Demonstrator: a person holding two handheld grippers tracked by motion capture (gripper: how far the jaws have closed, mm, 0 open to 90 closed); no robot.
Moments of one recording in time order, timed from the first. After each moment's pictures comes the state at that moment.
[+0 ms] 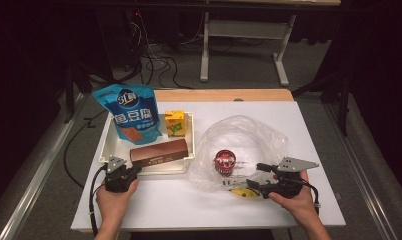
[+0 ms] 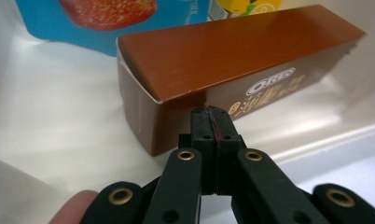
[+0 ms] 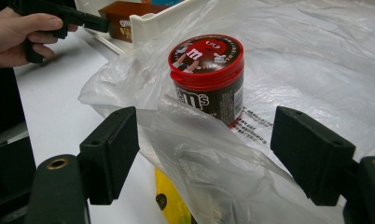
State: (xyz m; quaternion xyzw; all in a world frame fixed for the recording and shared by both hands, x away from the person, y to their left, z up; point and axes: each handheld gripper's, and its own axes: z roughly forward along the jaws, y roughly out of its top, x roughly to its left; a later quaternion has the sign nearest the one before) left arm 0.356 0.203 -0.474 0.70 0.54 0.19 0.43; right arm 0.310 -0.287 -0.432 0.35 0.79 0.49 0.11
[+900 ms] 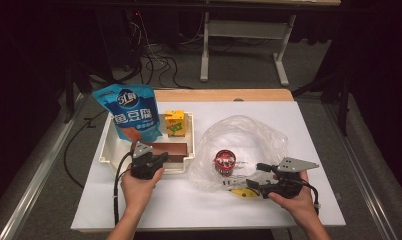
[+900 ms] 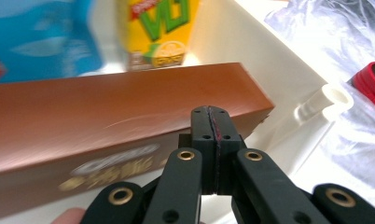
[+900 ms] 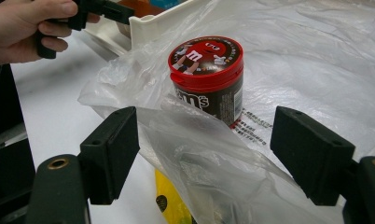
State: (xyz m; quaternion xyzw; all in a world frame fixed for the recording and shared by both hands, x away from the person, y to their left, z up) left arm 0.384 0.127 -0.449 0.73 0.48 0.14 0.47; right arm 0.309 -0.286 -0.432 0.35 0.79 0.49 0.12
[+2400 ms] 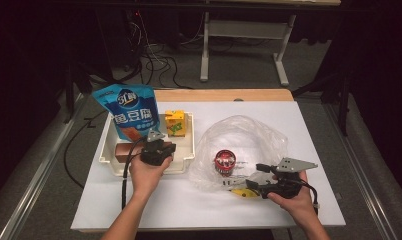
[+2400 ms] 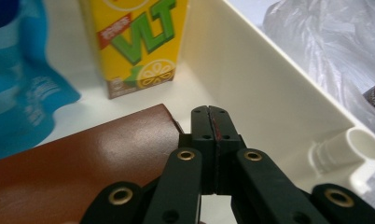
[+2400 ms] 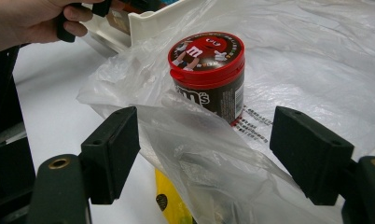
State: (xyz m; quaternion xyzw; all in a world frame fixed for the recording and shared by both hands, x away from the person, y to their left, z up) left arm 0.416 0.114 -0.440 0.76 0.47 0.13 0.43; right arm 0.310 -0.285 -0.434 0.35 0.79 0.49 0.11
